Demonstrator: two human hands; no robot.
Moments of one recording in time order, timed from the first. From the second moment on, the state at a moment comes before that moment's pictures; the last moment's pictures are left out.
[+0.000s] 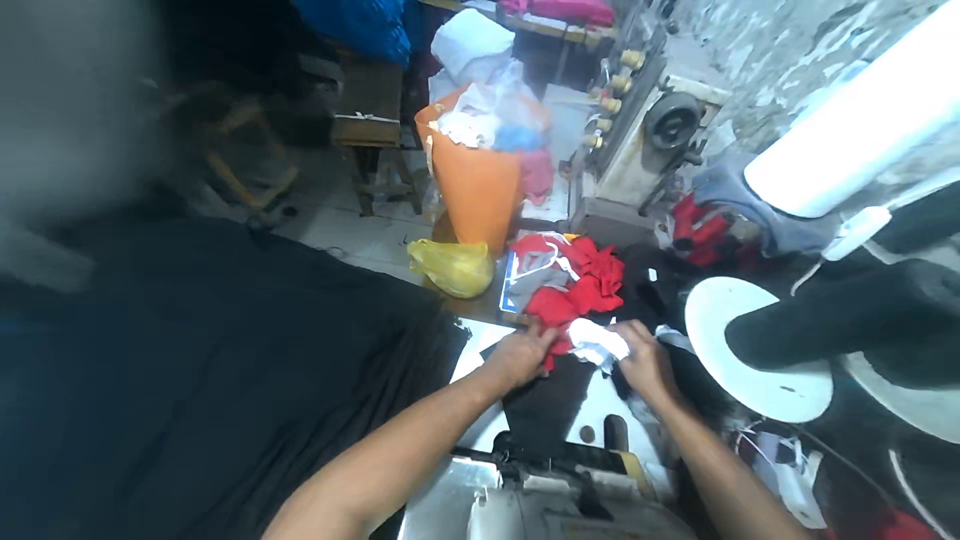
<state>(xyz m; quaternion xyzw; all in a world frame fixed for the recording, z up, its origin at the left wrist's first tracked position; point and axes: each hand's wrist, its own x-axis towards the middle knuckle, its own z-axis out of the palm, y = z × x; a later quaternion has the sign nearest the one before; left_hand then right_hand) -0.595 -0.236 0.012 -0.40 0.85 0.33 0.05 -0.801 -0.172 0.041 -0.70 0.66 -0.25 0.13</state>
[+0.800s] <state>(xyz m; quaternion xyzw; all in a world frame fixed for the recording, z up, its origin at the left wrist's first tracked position) -0.635 -0.295 0.044 -0.43 0.79 0.35 -0.26 -0.818 -0.277 0.057 -0.68 0.70 -0.23 -0.02</state>
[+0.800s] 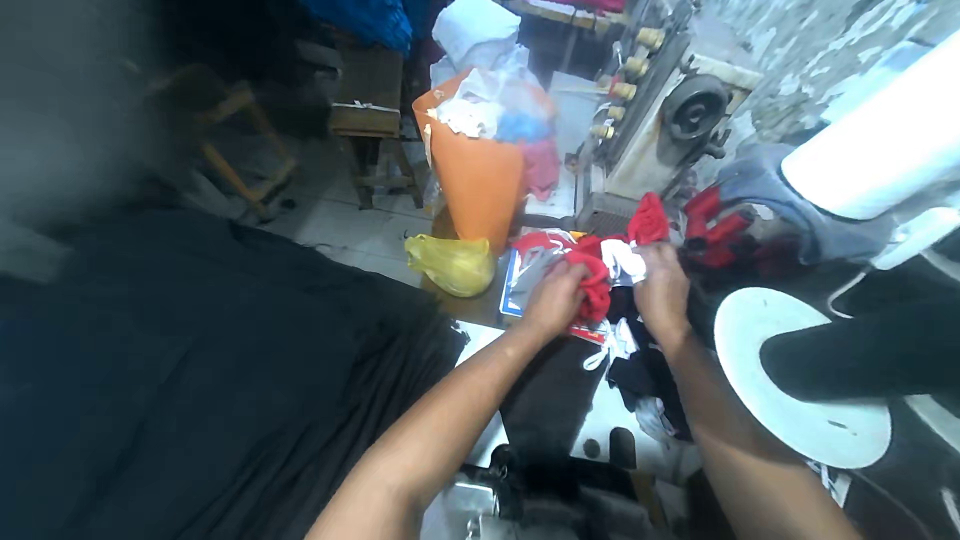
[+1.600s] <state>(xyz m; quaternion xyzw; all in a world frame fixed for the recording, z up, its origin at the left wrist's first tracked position) -0.628 -0.292 0.043 -0.41 0.87 0.20 -0.18 -0.811 -0.164 0.044 -0.56 0.82 0.06 0.10</state>
